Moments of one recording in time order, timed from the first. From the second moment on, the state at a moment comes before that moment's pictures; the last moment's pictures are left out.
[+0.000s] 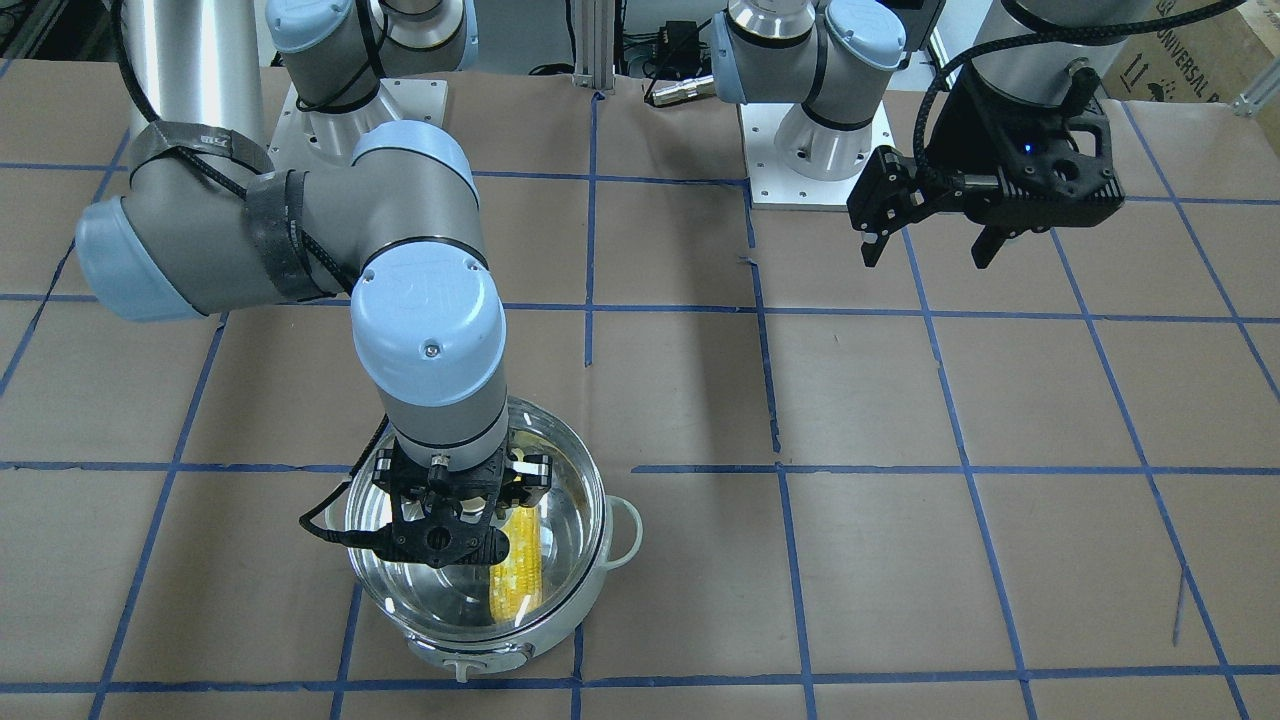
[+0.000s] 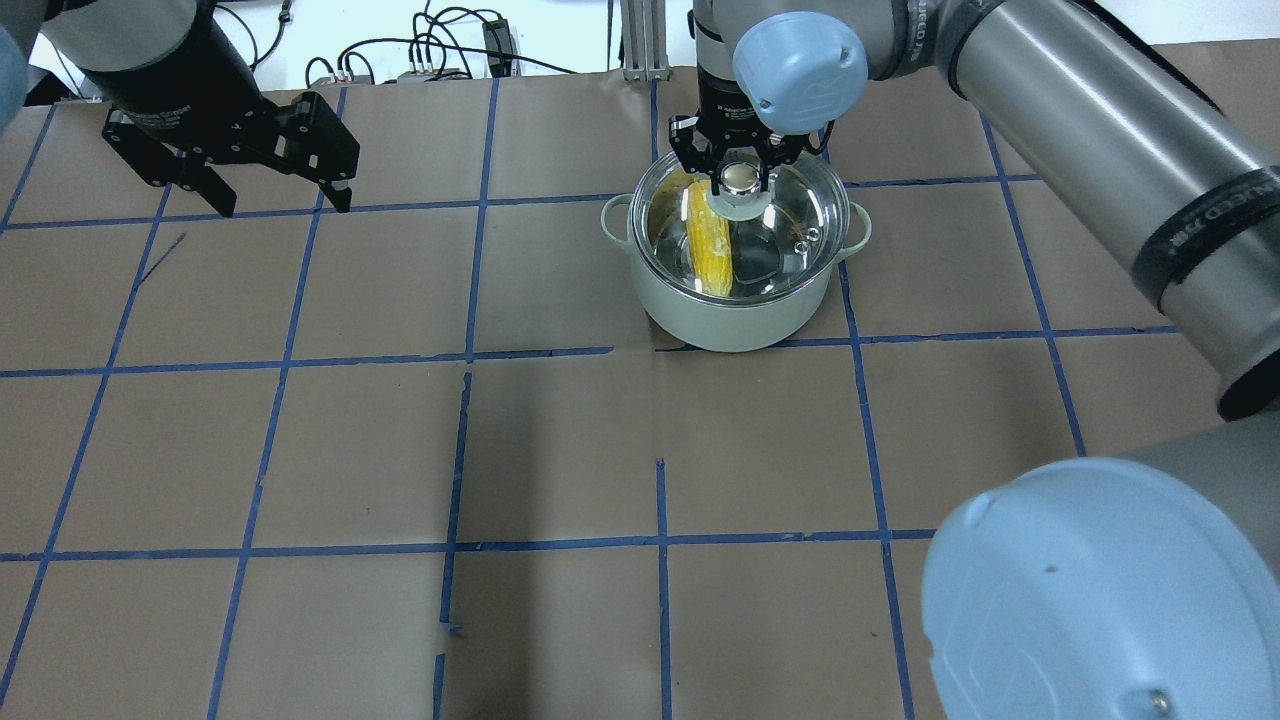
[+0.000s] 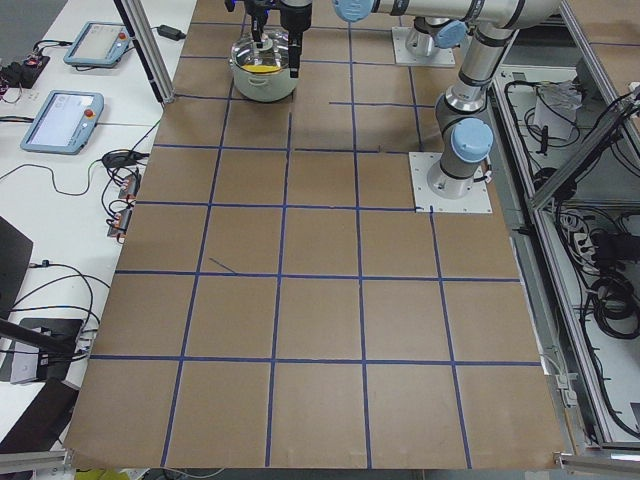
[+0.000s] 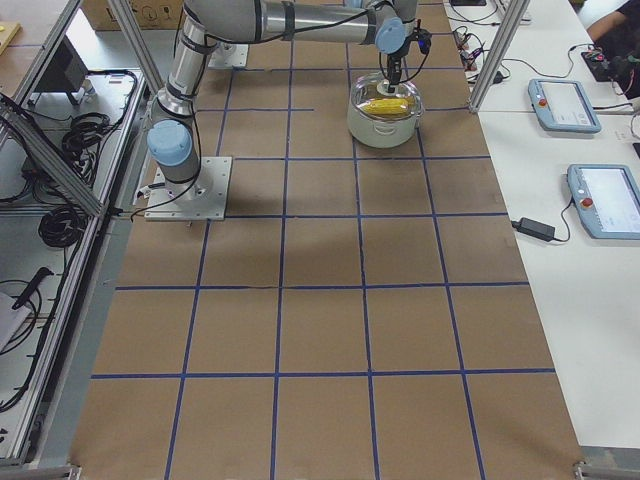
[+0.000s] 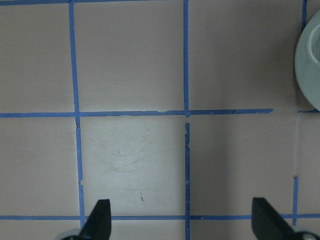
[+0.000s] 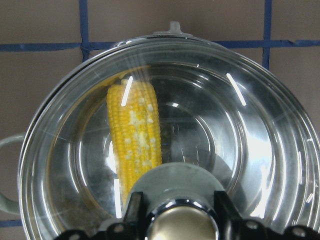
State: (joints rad) left arm -1.52 -1.58 -1.48 -1.60 1.59 0.06; right arm 1.81 -1.03 1.22 -1.77 -1.64 0.25
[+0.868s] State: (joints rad) left arm -1.52 -1.58 -1.48 -1.60 1.59 0.06; right arm 1.81 -1.02 1.21 -1.77 -1.64 0.24
